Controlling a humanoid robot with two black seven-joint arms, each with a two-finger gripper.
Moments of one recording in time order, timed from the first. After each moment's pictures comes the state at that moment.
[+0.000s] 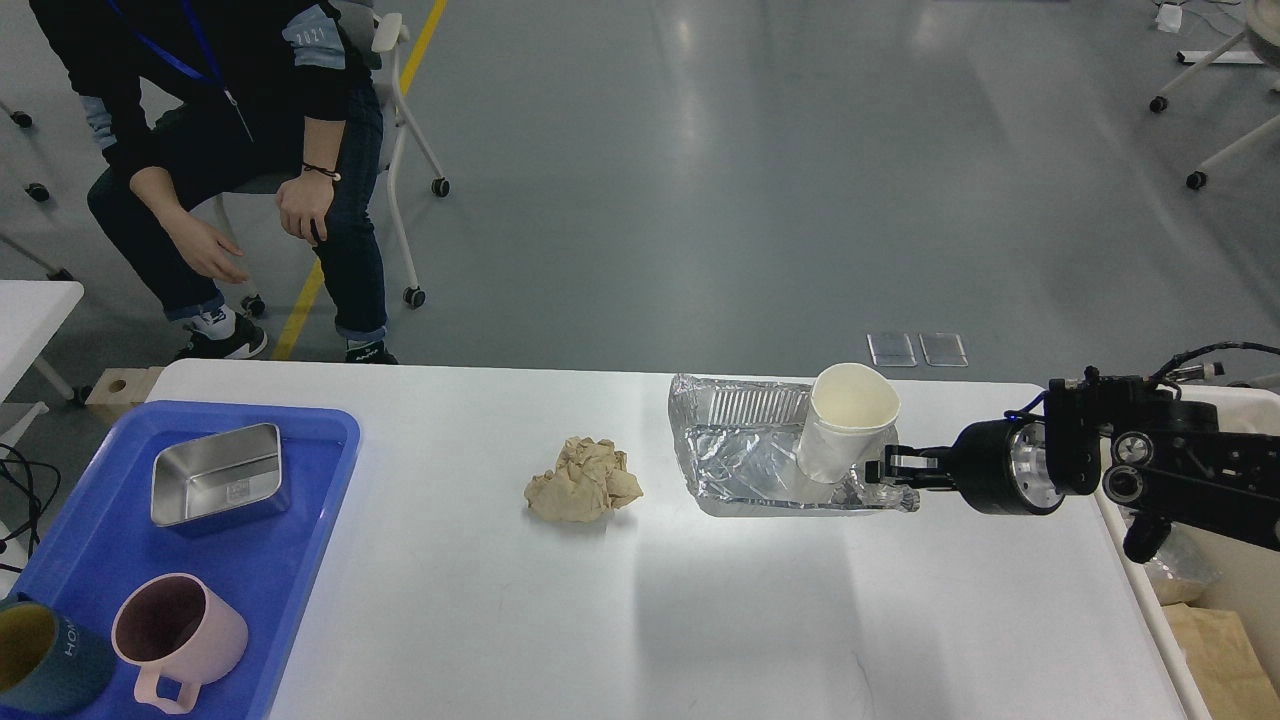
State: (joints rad) left arm -0.03 1.45 -1.29 -1.31 0.79 -0.96 0.16; right arm 1.09 -0.78 -0.14 1.47 -0.86 0.26 -0.06
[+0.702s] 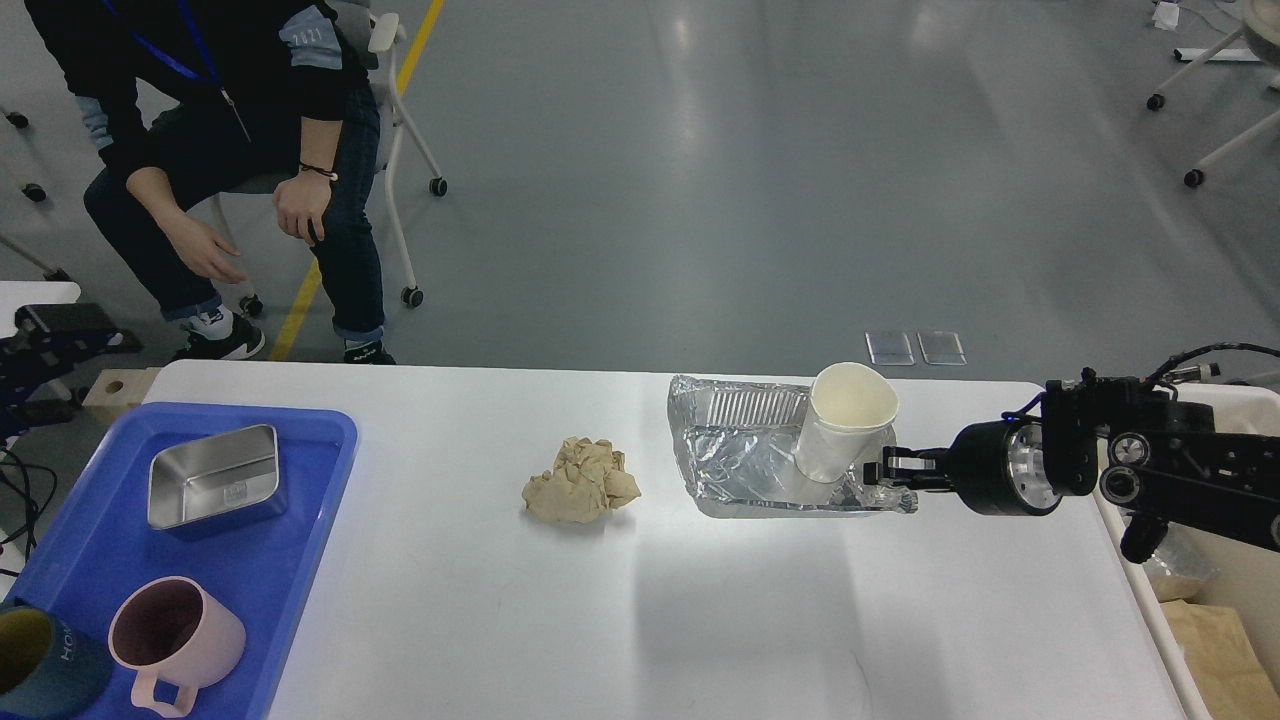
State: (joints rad) left arm -0.43 0.87 -1.20 -1.28 0.90 -0.63 0.53; right arm 1.09 -0.78 -0.14 1.47 -0.86 0.26 -0.06
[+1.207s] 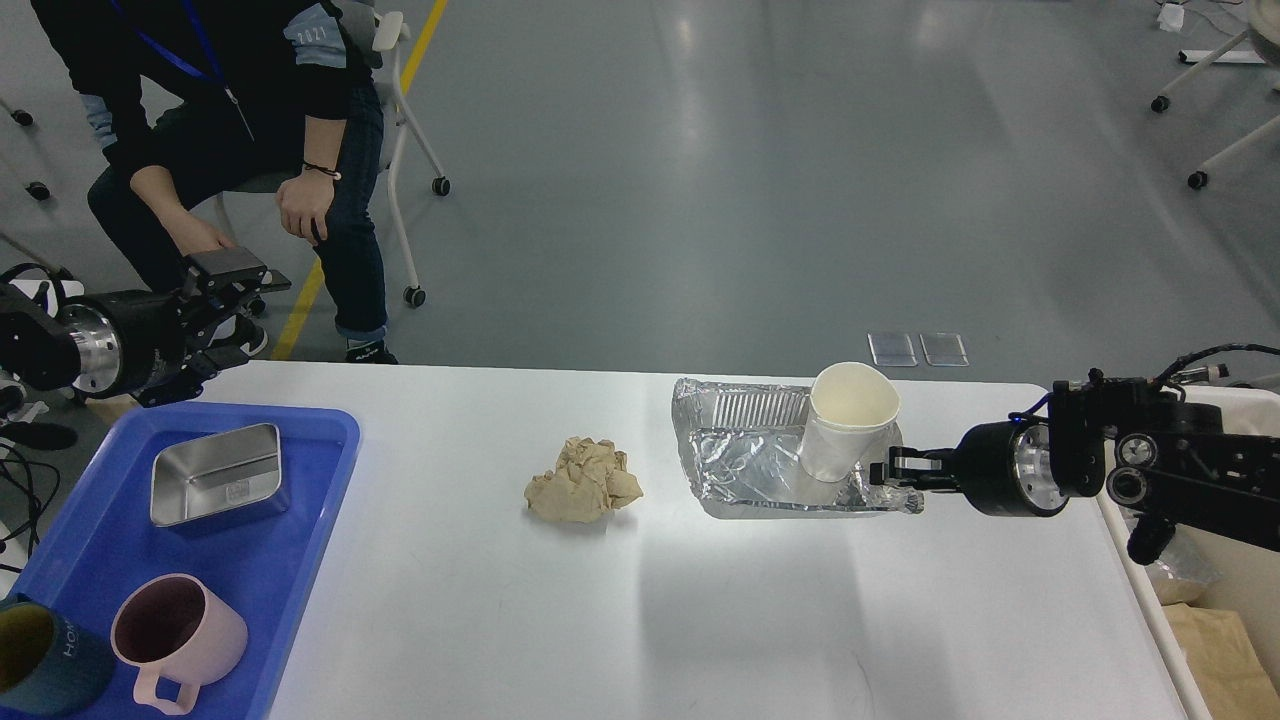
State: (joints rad) left arm -0.55 0.61 -1.18 -1.18 0.91 -0.53 0.53; right arm 1.09 -0.79 -0.14 1.47 -0.86 0.26 -0.06
